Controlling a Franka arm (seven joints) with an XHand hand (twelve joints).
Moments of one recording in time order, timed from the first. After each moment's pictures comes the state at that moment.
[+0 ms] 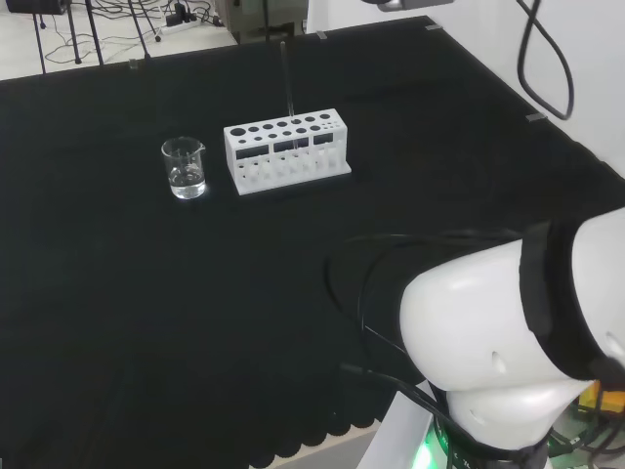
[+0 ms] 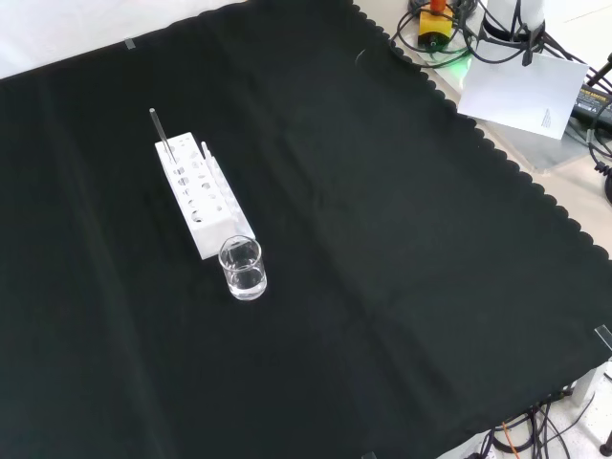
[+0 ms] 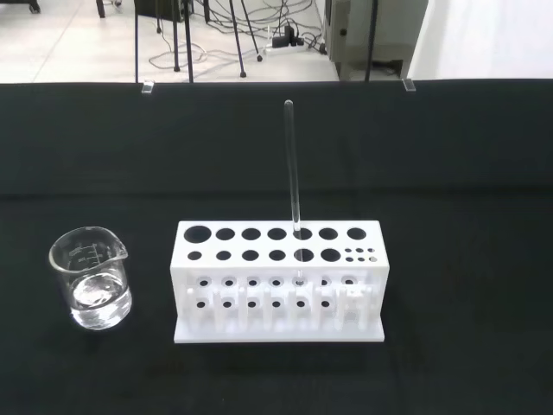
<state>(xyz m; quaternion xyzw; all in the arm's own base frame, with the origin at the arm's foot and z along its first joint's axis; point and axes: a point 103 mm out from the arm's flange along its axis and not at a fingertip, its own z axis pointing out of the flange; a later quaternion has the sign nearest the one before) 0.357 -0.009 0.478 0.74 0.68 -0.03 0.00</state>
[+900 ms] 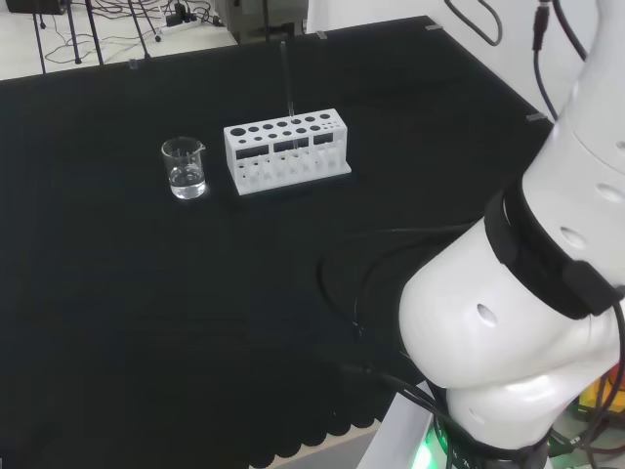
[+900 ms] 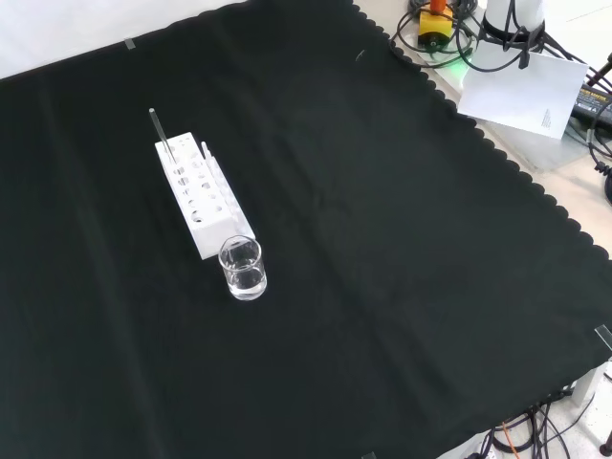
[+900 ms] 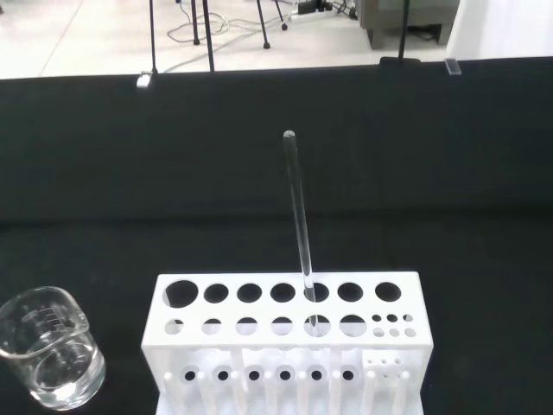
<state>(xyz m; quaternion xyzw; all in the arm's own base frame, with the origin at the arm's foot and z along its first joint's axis) 0.507 -0.038 0.432 0.72 0.69 -0.03 -0.04</state>
